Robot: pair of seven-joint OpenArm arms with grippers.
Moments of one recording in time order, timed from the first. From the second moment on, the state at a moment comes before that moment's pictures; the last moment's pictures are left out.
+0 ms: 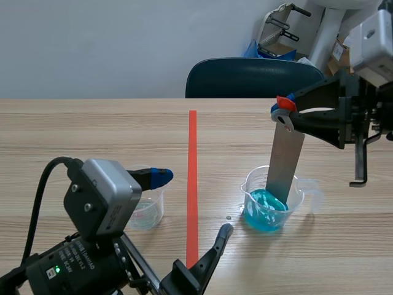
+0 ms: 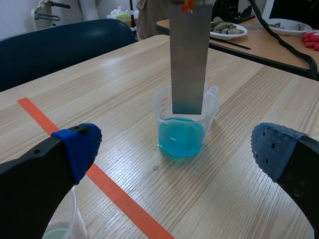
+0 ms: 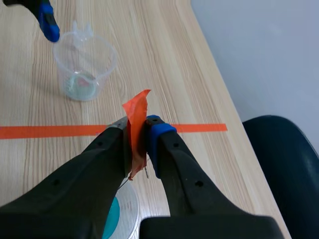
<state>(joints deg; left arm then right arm) 19.3 -34.4 40.9 101.6 -11.0 -1.9 -23.0 6.2 54.6 -21.9 93.6 1.7 45.4 31.2</state>
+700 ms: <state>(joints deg) 19.3 -34.4 40.9 101.6 -11.0 -1.9 -23.0 6.2 64.8 -21.9 102.5 5.1 45.4 39.3</state>
